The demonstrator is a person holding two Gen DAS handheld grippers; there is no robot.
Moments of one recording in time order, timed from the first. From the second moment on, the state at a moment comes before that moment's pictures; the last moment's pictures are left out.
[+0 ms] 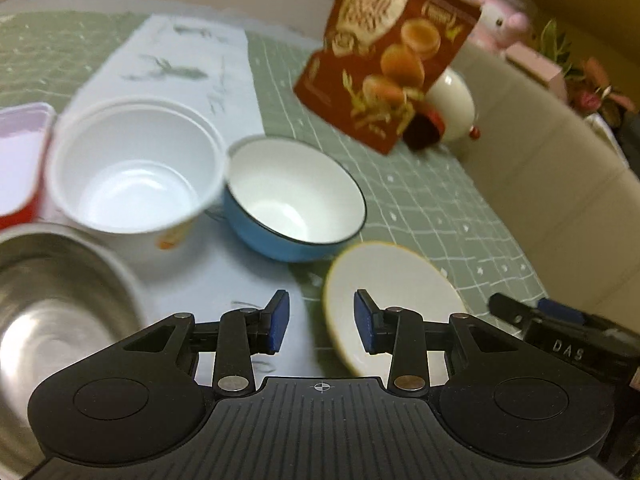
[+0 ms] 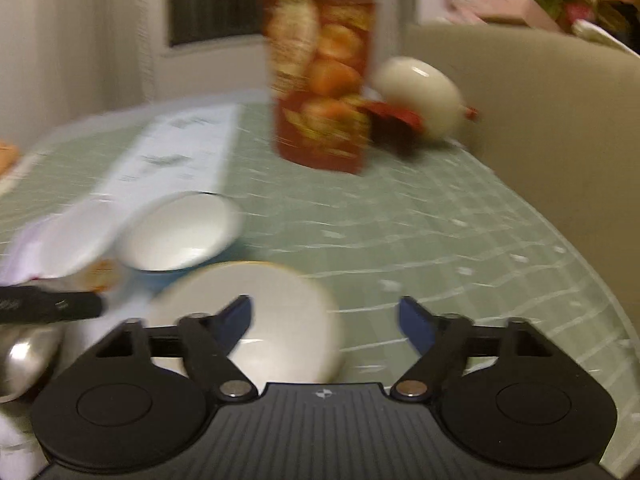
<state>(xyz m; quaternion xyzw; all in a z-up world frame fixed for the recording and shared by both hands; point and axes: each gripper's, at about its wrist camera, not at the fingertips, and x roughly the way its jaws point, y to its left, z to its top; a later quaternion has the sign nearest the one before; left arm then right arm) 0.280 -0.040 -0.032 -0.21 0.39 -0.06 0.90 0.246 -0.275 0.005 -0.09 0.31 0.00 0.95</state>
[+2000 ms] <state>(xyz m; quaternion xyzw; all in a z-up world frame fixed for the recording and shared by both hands) 0.235 -0.007 -0.060 -0.21 0.44 -0.03 0.87 0.254 -0.219 -0.078 0.02 0.44 0.19 0.88</state>
